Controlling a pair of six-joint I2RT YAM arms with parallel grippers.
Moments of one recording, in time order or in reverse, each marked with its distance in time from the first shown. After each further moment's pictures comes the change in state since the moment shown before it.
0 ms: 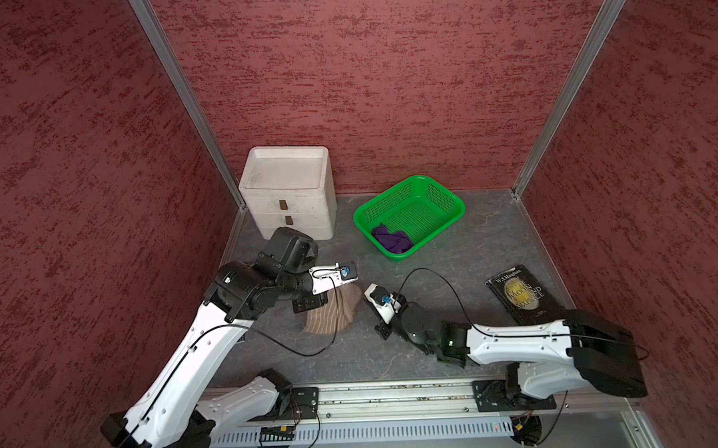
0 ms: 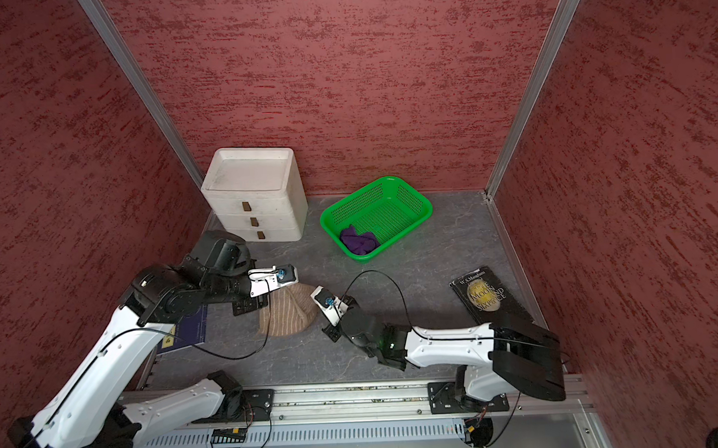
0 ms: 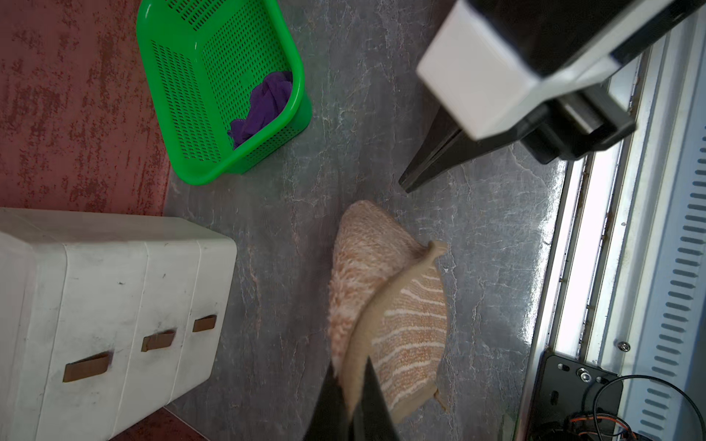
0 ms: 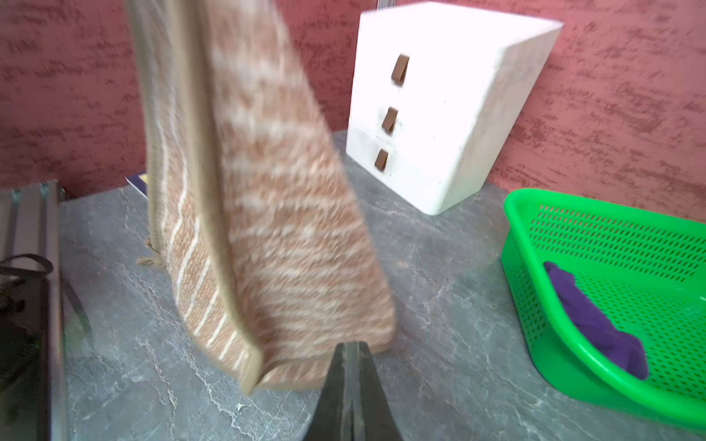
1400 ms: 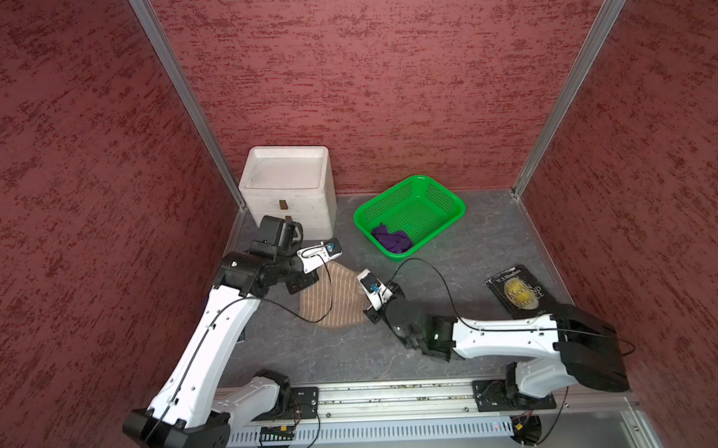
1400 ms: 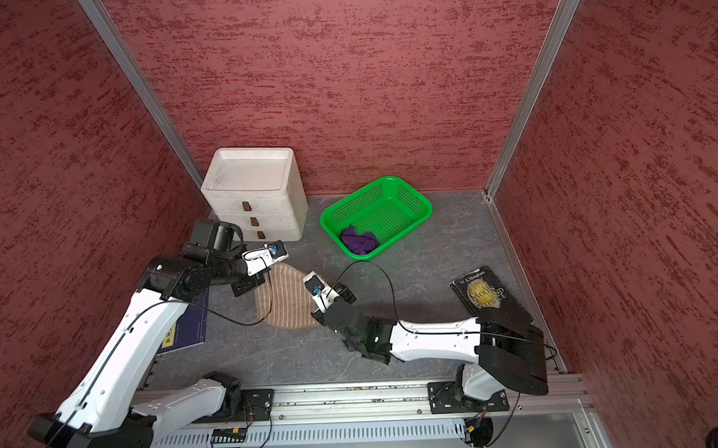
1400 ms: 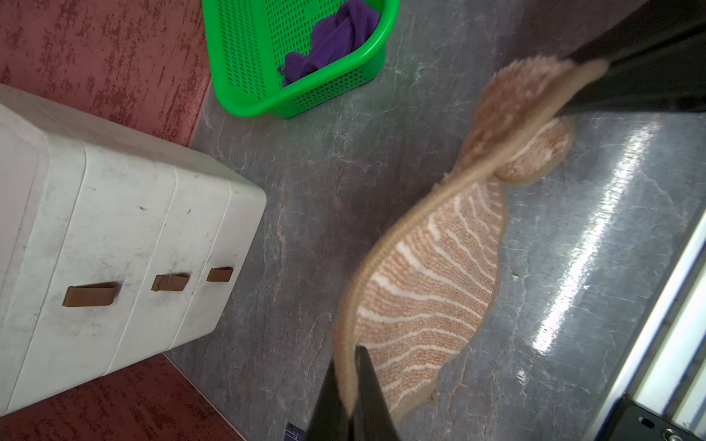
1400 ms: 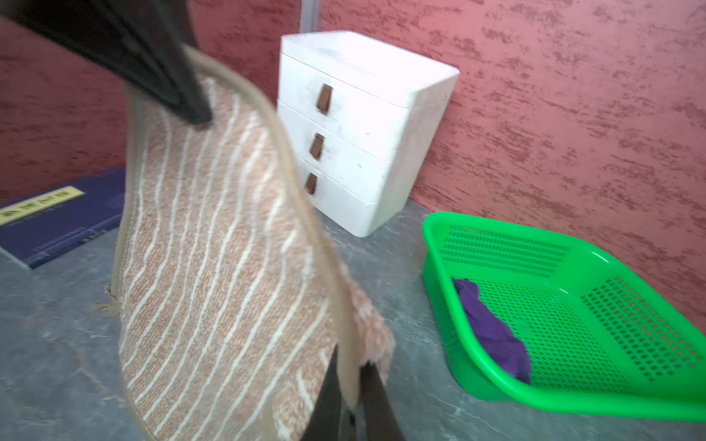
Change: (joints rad) left arm 0.281 0.092 -0.101 0.207 0.042 0.050; right arm -0.056 0.142 0.237 -0.147 0.224 -0.092
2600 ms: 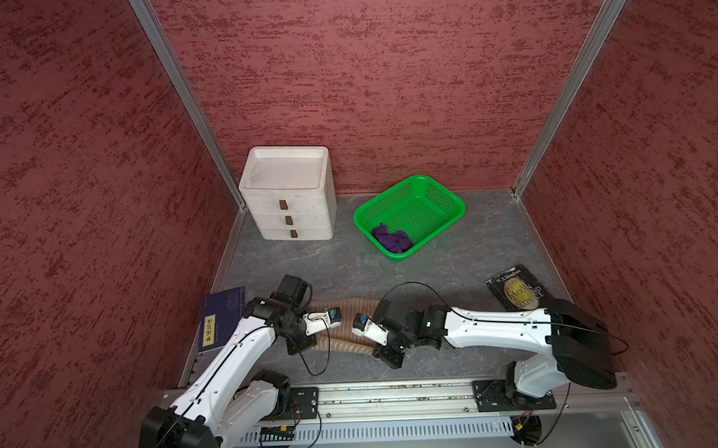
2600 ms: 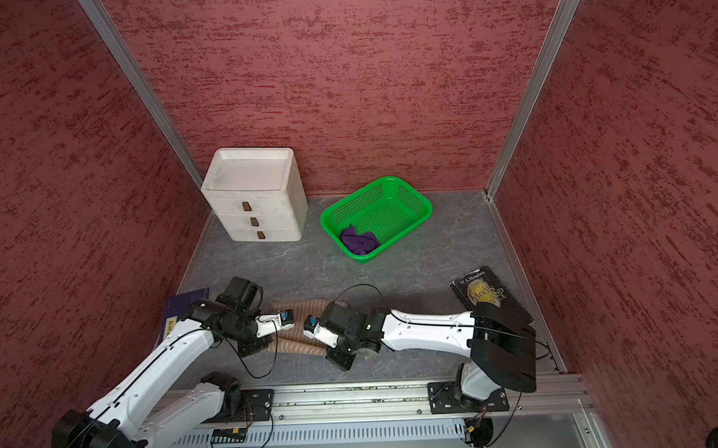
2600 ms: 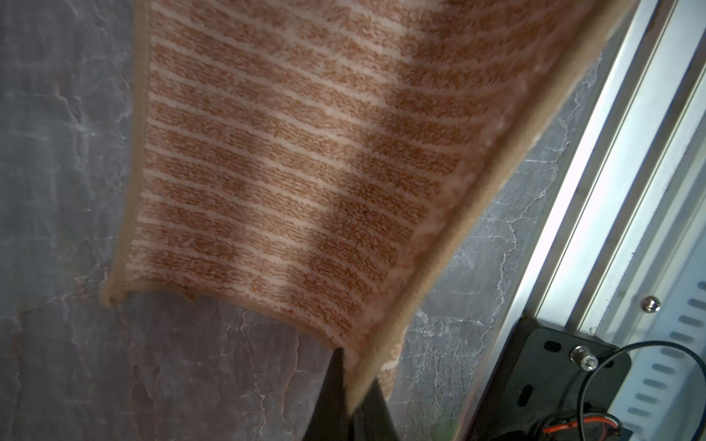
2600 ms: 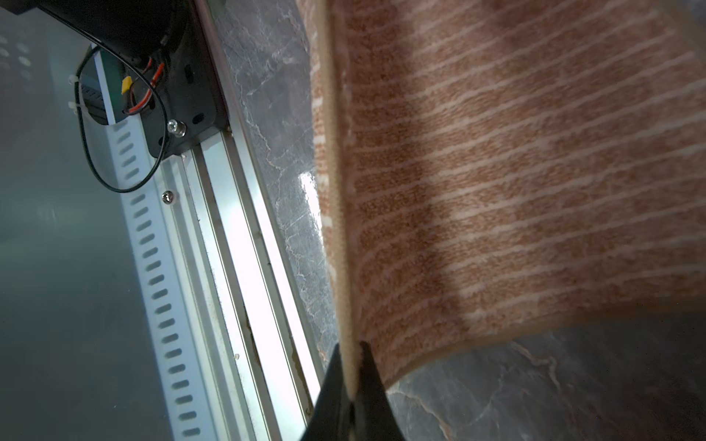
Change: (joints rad) left arm 0.000 -0.179 -0.696 0.046 0.049 0.085; right arm -0.024 0.091 0.080 -0.773 -0.893 0.200
